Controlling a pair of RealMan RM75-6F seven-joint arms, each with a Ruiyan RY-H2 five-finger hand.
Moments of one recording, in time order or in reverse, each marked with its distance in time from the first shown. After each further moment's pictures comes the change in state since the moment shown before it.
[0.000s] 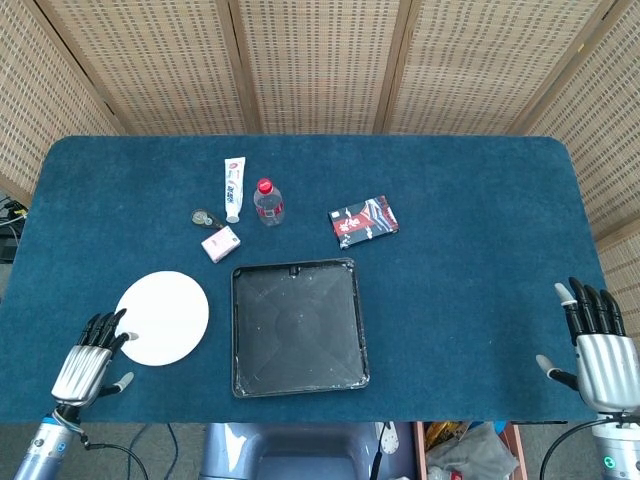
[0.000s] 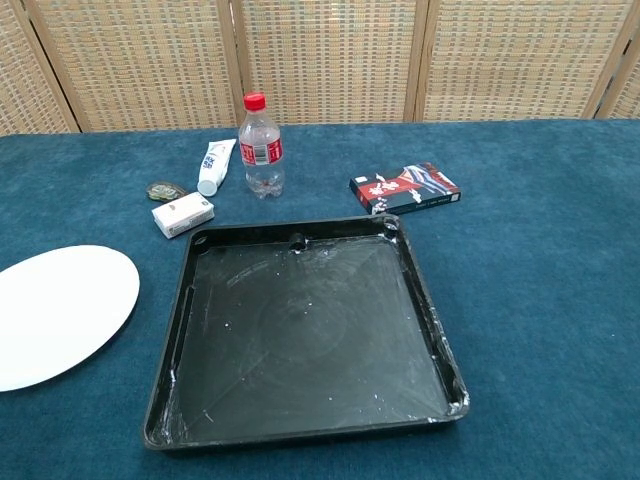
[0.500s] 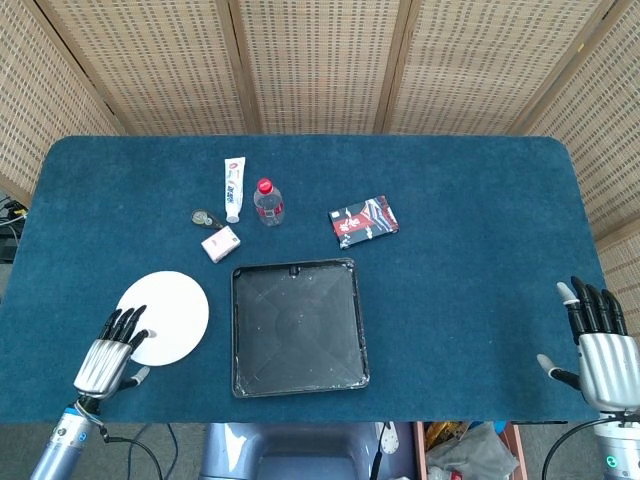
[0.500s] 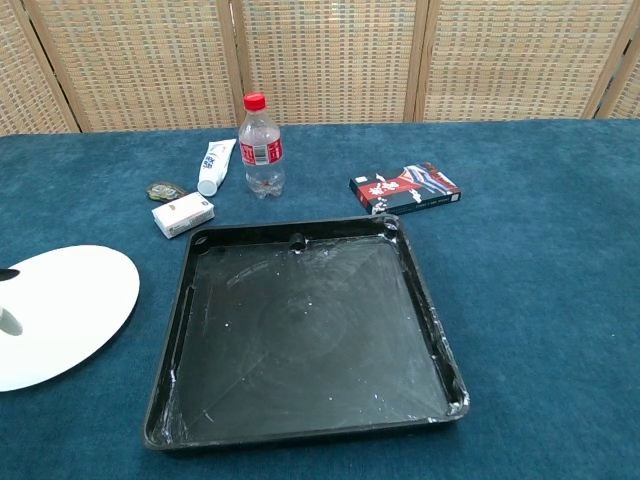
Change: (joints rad) left arm -0.047 -0.110 0.006 0.128 0.019 -0.010 -0.008; right arm 0.001 0.008 0.002 -0.002 0.006 -0.005 0.019
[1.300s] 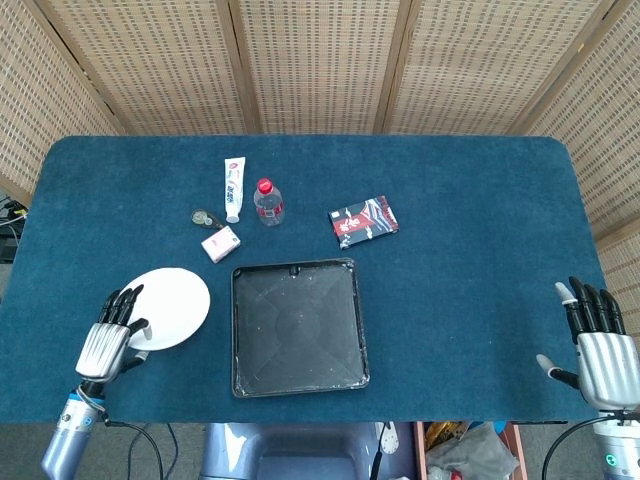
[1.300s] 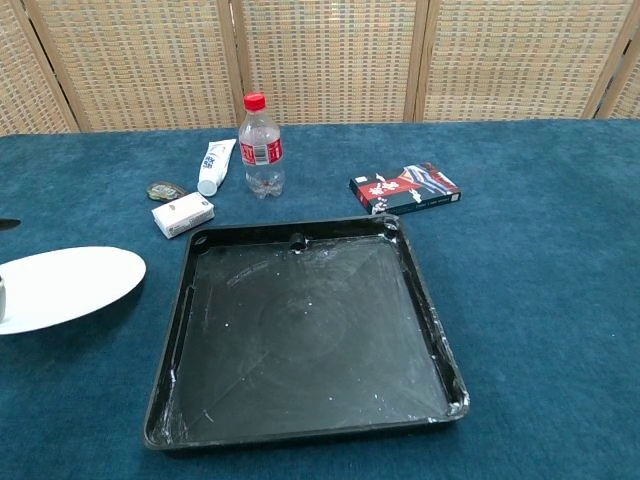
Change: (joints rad) left arm -0.041 -0.005 -0.066 -0.053 -0.043 0.059 -0.053; right arm 0.005 0.000 -0.002 0.004 0.005 -0.013 0.003
